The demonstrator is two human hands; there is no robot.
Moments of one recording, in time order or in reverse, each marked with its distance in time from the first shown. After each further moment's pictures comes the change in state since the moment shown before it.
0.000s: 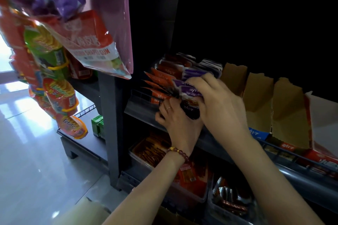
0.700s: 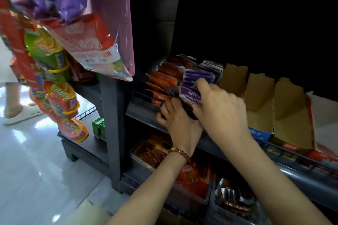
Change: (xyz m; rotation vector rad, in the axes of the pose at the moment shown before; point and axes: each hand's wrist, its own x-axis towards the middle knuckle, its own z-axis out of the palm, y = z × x) left_hand 0.001 0.009 -0.013 -0.027 -0.075 -0.006; right_hand 0.007 -0.013 -0.006 -0.240 -0.171 0.132
